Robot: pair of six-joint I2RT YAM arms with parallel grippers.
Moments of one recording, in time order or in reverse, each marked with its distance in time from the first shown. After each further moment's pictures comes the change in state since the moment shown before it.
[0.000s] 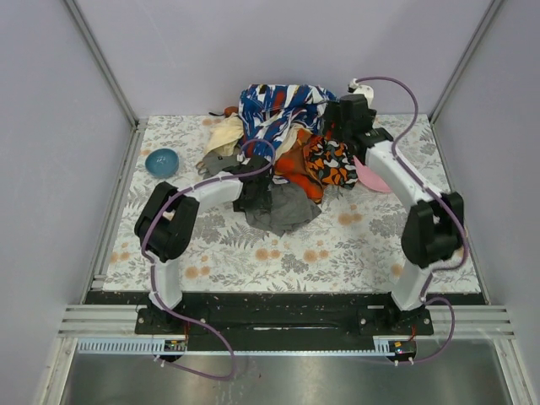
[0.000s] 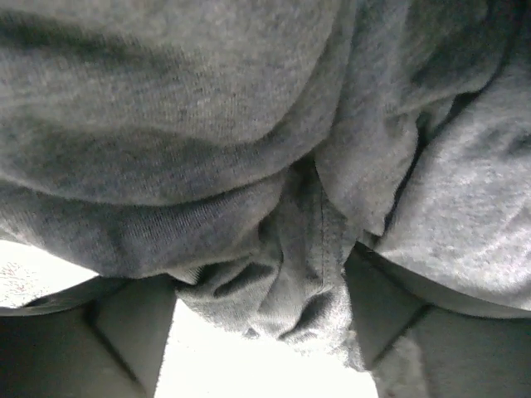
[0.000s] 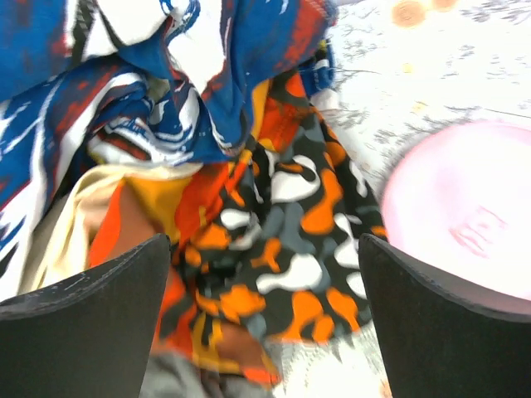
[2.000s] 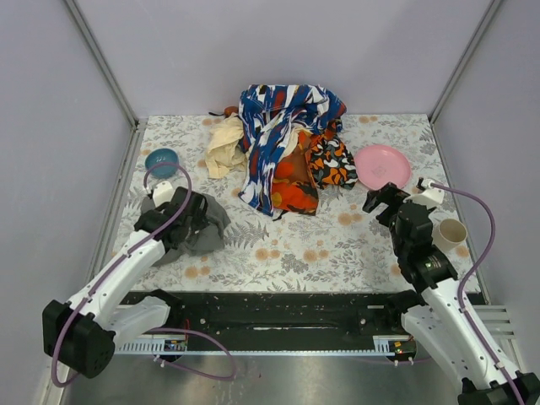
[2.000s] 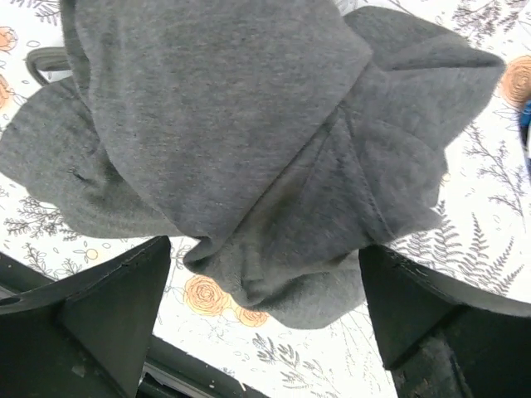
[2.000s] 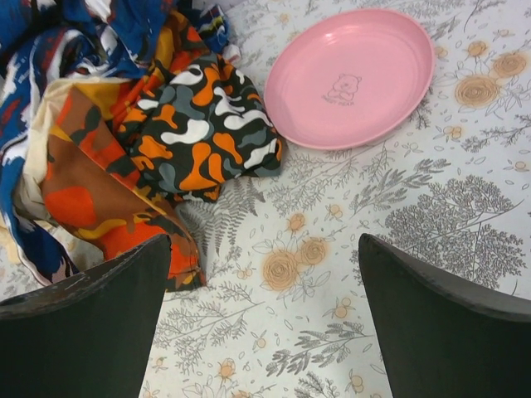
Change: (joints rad) left arm 0.154 -0.921 -0.502 -0.364 -0.400 -0.230; right arm 0.000 -1.322 -1.133 0.097 0.143 0.187
